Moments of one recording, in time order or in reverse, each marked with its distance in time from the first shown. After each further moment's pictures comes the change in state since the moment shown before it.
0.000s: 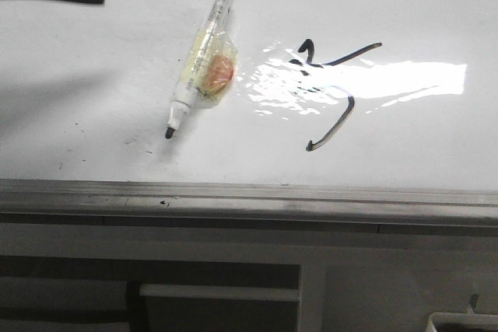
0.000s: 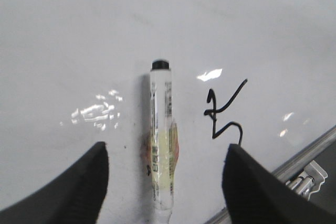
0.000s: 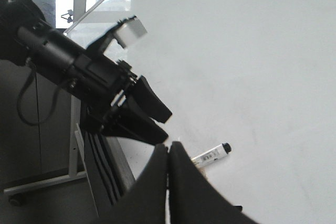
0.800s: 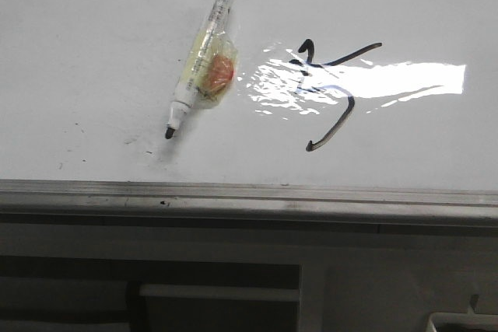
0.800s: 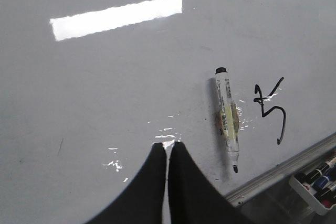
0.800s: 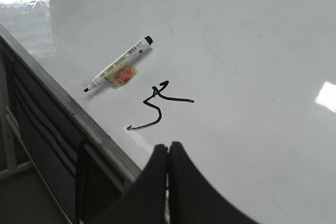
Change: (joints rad) left arm 0.000 -0.561 0.000 0.209 0.518 0.002; right arm 0.000 -0.639 0.405 -0.406 0.230 0.390
